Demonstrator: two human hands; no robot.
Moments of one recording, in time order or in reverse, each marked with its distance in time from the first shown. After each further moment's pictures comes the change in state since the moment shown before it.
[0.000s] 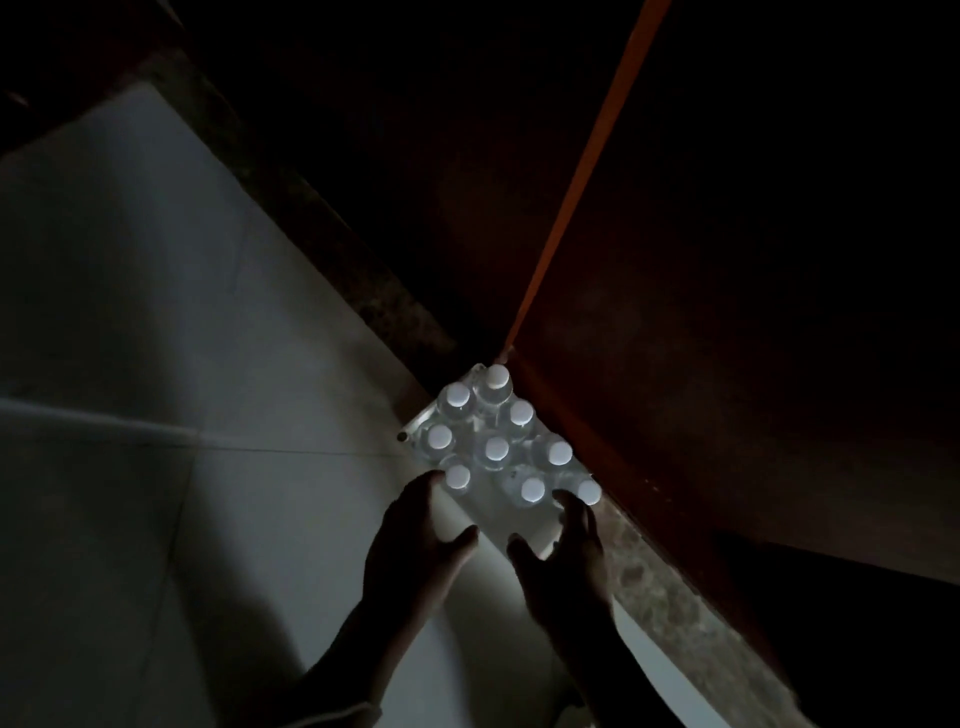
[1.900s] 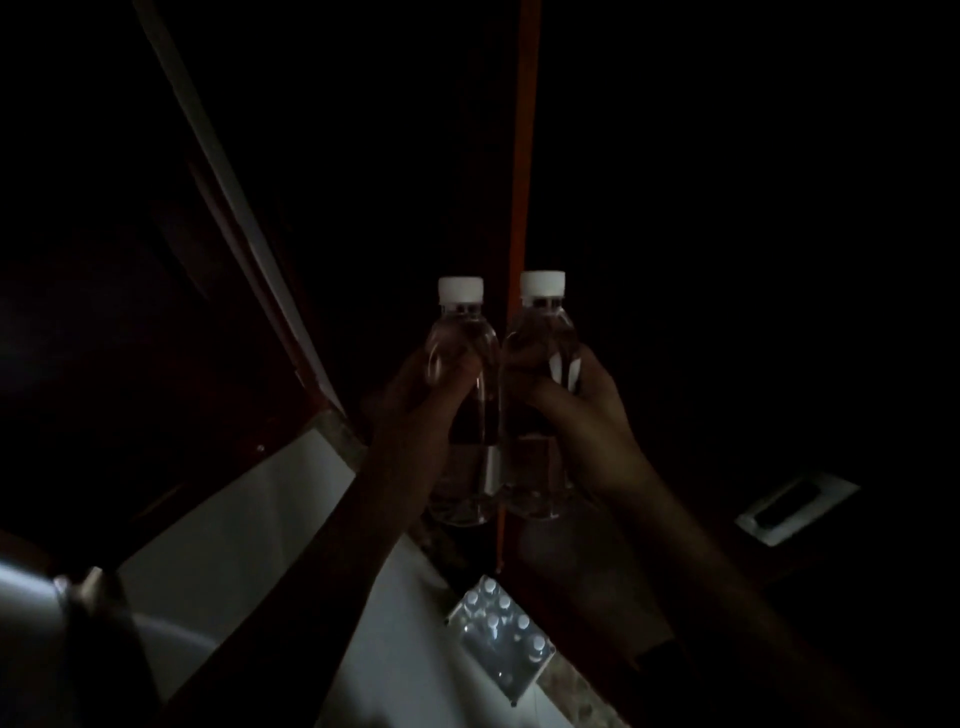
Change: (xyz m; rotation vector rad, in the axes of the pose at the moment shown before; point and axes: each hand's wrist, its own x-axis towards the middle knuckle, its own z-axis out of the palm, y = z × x) left_hand -0.406 0.576 -0.537 -0.761 0.194 0.488; right_hand -0.380 -0.561 -0.513 0.841 -0.163 -0.673
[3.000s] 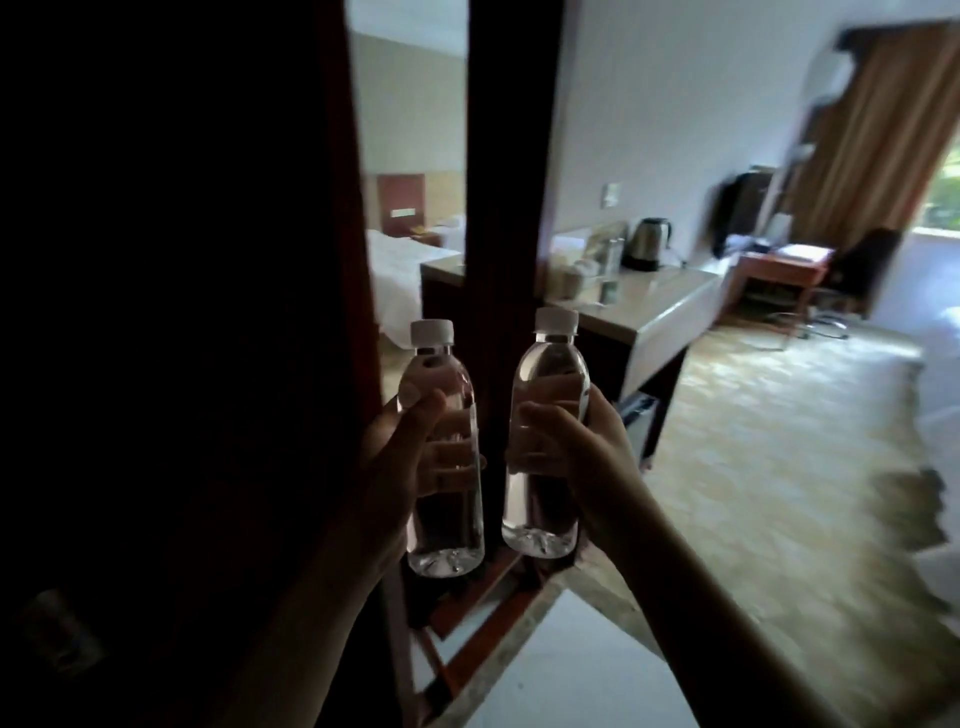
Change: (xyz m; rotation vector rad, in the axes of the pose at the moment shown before) left_hand -0.354 0.119 0.215 -0.348 -1.687 -0.017; right_hand -0.509 -0.201 -0.069 -0.273 1.525 -0.497
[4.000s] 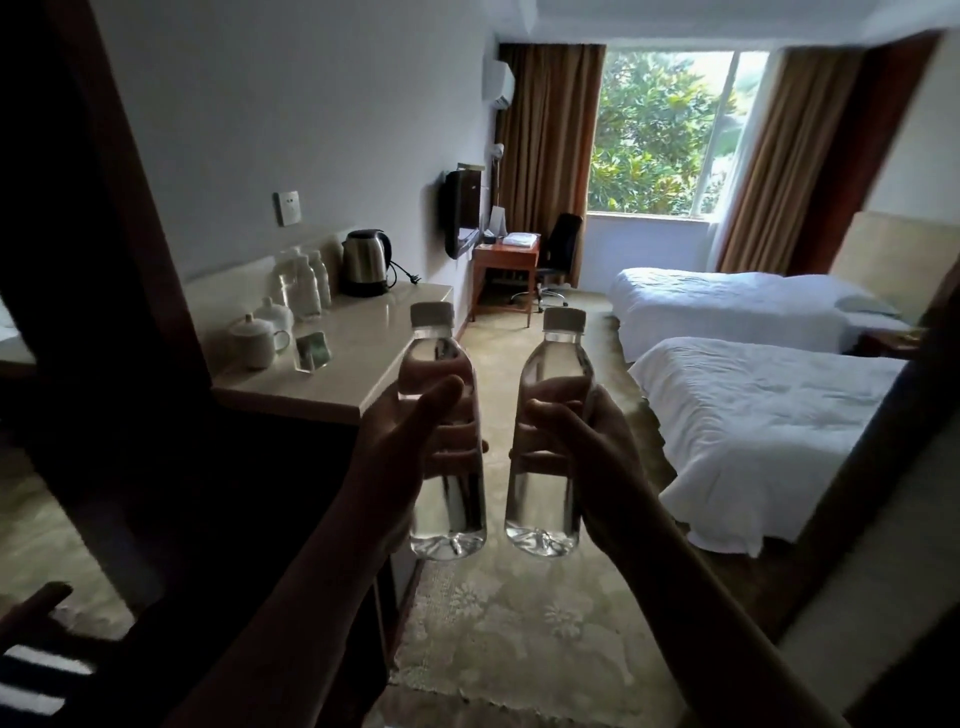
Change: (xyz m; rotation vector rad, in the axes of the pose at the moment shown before) left_hand 0.348 -0.133 0.416 -0.156 -0.588 -0.068; right_hand 0.264 -0.021 -0.397 -0.148 0.509 -0.144
